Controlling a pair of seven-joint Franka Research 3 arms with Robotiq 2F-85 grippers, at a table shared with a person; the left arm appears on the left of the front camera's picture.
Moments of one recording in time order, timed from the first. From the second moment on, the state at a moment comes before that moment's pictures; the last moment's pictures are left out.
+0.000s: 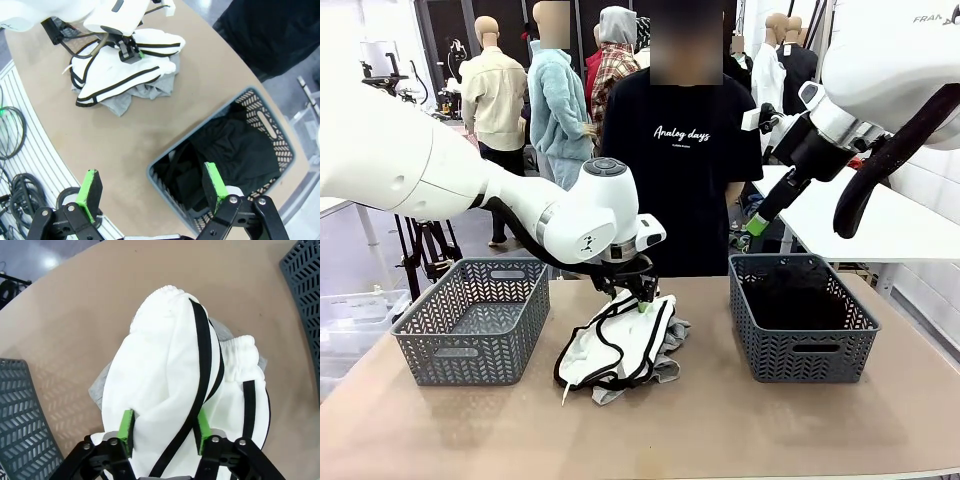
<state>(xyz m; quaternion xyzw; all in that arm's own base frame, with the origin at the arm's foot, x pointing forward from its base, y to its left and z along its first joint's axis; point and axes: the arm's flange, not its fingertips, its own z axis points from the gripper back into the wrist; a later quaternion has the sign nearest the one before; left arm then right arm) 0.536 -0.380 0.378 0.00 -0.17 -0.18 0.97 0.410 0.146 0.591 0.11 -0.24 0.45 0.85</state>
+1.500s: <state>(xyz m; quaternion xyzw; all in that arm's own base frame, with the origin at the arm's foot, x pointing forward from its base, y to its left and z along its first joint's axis) 0.493 -0.393 0.569 0.00 -0.30 -0.15 0.94 0.410 0.146 0.591 0.11 -0.24 0.45 0.85</state>
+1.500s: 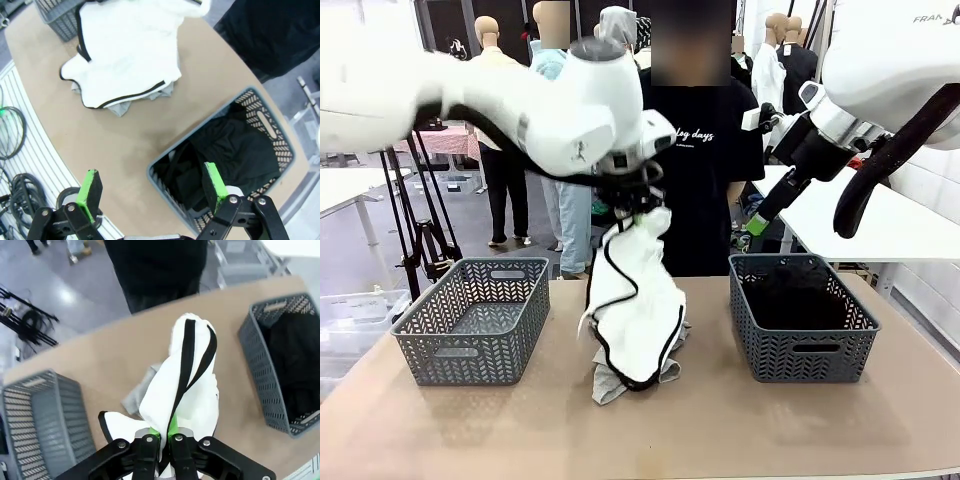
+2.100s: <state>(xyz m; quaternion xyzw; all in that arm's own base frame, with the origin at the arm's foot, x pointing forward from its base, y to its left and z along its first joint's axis) 0.484 -0.395 0.592 0.02 -0.33 -0.17 0.93 0.410 0.146 0.591 0.11 -0.24 0.45 0.85</state>
